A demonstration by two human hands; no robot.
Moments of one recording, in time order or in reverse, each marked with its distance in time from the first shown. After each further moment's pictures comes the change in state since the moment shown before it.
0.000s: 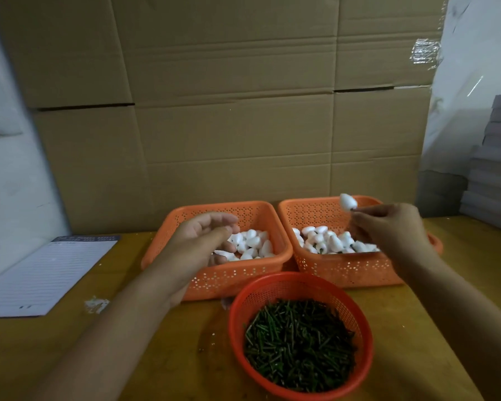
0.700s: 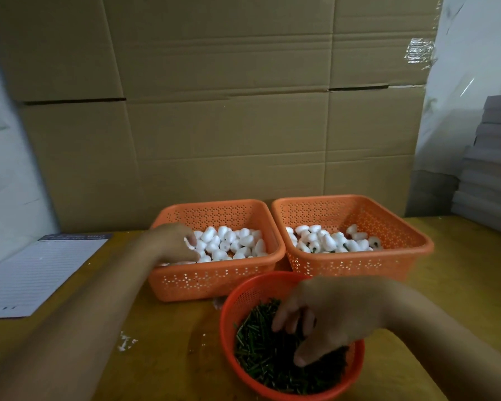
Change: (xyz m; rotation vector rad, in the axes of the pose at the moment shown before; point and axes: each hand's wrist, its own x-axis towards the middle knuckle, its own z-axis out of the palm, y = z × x) left_hand 0.068 -0.010 -0.044 1.262 -0.212 -0.218; right_hand -0.055 -0.024 0.024 -0.727 -1.317 -0.360
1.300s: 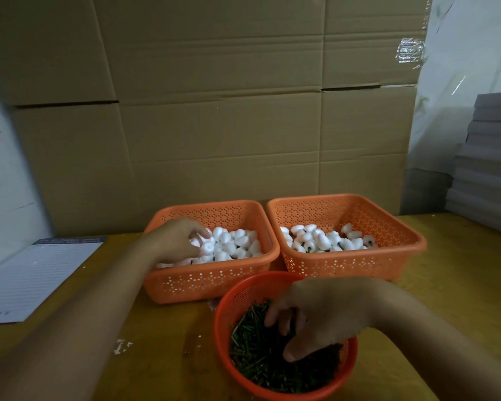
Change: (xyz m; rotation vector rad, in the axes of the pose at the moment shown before) left_hand 0.023 -0.004 0.011 -0.181 0.088 0.231; right_hand 0.006 0.001 0.005 0.048 0.019 0.004
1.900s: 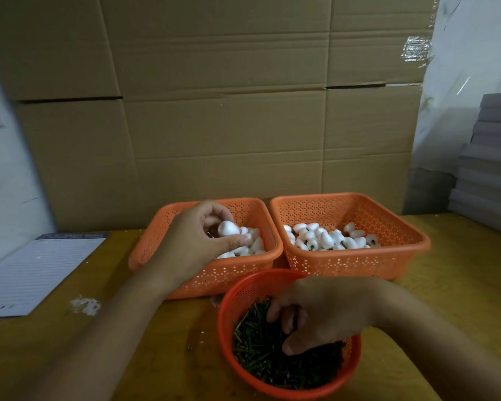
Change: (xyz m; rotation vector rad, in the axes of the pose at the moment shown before) left_hand -0.063 0.064 0.018 -0.612 0.375 0.269; right_hand 0.004 0.004 0.005 0.004 0.034 -0.001
